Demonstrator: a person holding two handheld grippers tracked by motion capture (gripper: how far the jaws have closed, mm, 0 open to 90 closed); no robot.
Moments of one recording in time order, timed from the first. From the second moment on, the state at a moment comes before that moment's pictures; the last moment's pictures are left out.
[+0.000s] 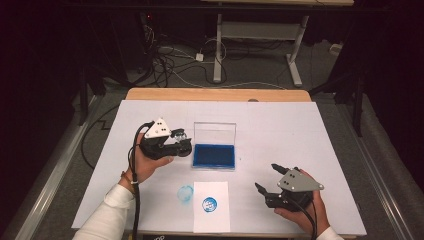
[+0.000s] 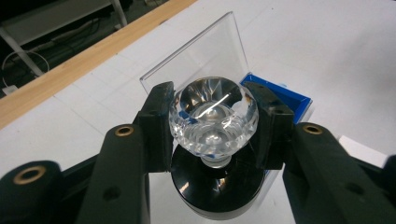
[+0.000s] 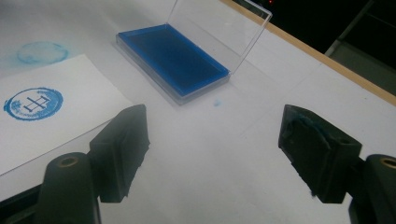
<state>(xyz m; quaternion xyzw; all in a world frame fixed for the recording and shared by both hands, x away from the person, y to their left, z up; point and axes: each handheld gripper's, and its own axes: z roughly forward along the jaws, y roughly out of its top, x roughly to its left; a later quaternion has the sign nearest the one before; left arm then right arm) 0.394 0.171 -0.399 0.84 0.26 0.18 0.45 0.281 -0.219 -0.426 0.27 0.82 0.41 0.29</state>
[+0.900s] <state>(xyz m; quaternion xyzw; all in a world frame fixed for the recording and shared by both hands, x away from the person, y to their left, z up) 0.425 0.164 -0.436 0.86 0.29 0.19 0.38 0.280 -0.220 -0.430 0.27 0.83 0.40 0.29</state>
